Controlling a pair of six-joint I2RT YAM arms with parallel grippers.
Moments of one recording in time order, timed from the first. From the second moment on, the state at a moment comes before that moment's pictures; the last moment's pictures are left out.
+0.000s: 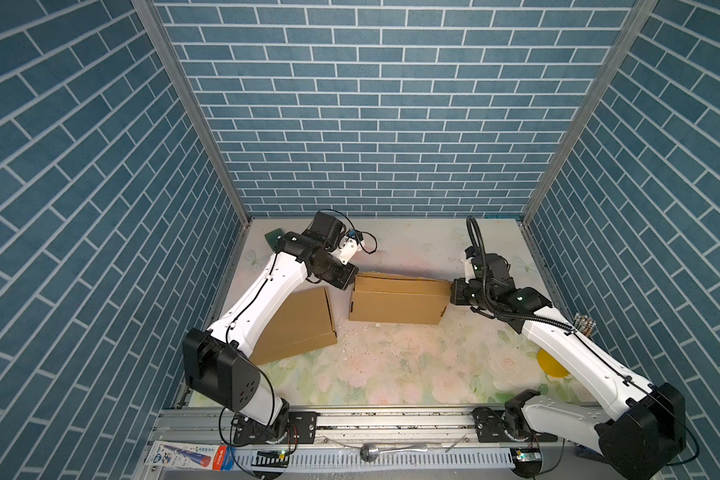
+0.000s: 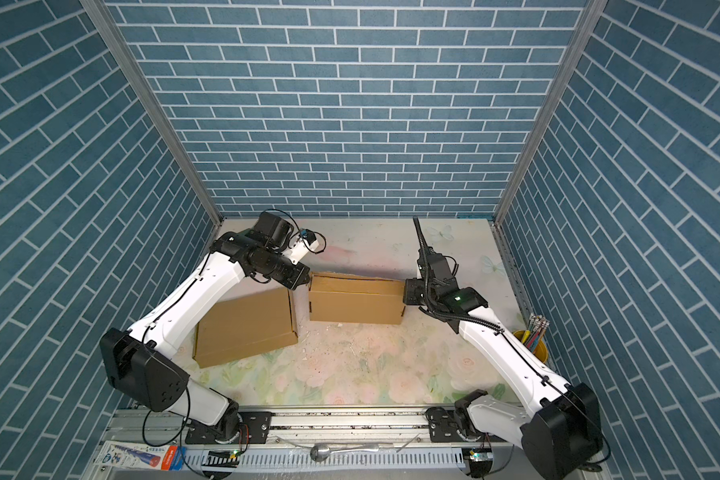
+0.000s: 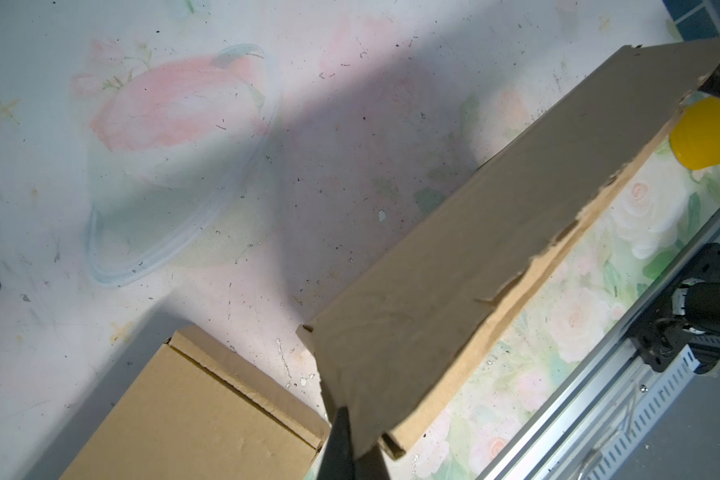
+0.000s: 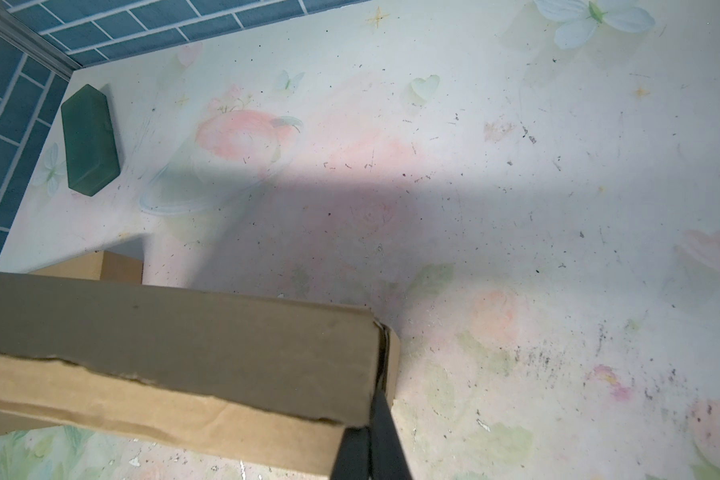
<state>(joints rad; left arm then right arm) -0.42 1.54 1.53 -1.09 0.30 0.11 0.52 1.15 0.94 -0.57 0.01 0.42</state>
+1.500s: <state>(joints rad) -0.36 1.56 1.51 -1.14 0.42 0.10 0.39 1.20 0.94 -0.62 -0.34 0.39</state>
